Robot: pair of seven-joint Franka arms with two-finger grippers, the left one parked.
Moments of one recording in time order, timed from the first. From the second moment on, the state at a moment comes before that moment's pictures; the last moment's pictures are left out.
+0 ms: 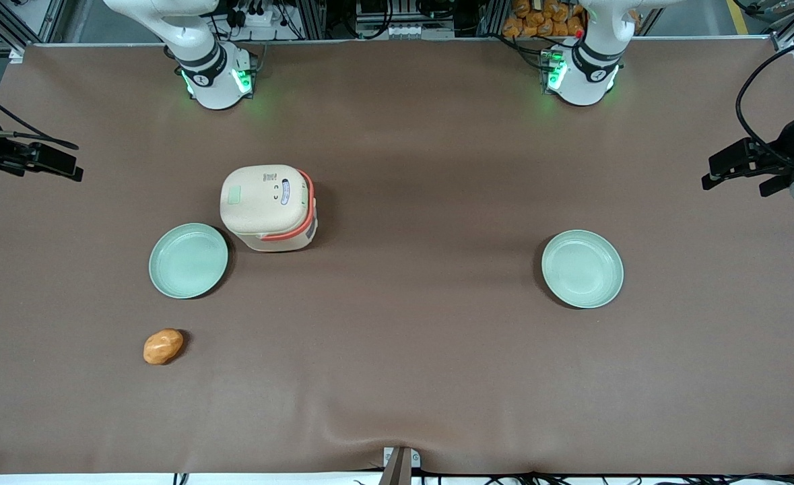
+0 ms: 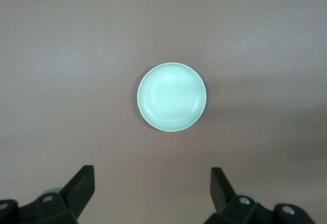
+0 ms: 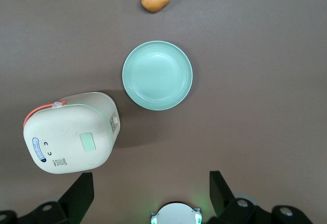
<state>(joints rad) -0.01 0.09 -0.02 -1.43 0.01 1.35 0.09</state>
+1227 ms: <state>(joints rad) 0.19 0.09 0.03 -1.45 0.01 1.34 0.15</state>
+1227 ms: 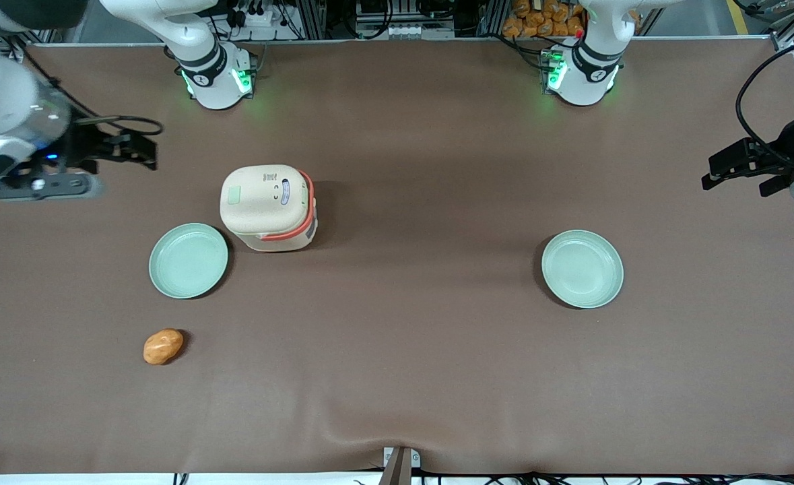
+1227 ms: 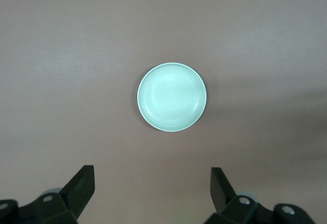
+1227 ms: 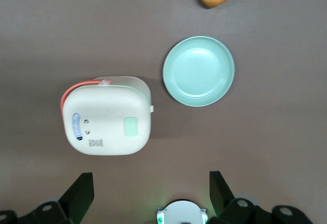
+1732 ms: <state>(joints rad) 0.33 0.10 0.03 -1.59 0.02 1.45 0.22</state>
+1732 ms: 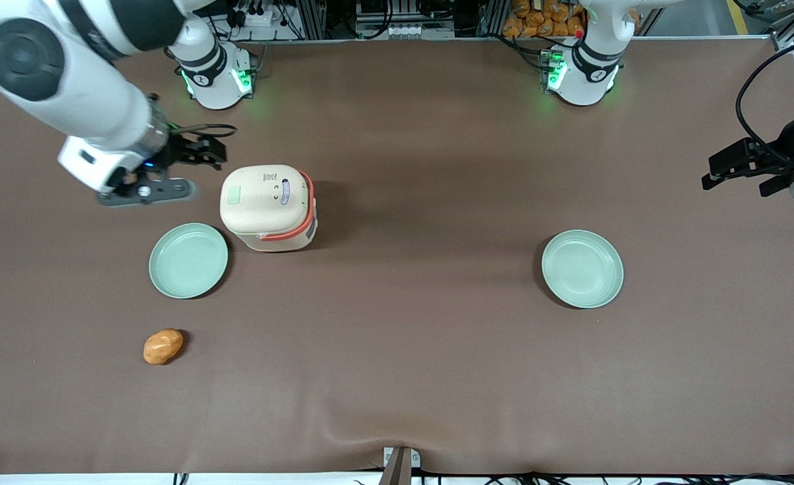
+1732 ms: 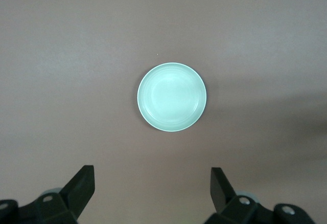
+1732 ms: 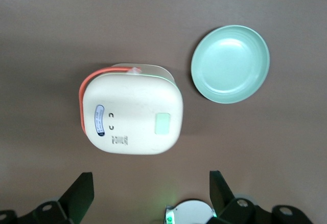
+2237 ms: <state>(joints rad) 0.34 0.13 0.03 -1.77 0.02 1.57 0.22</state>
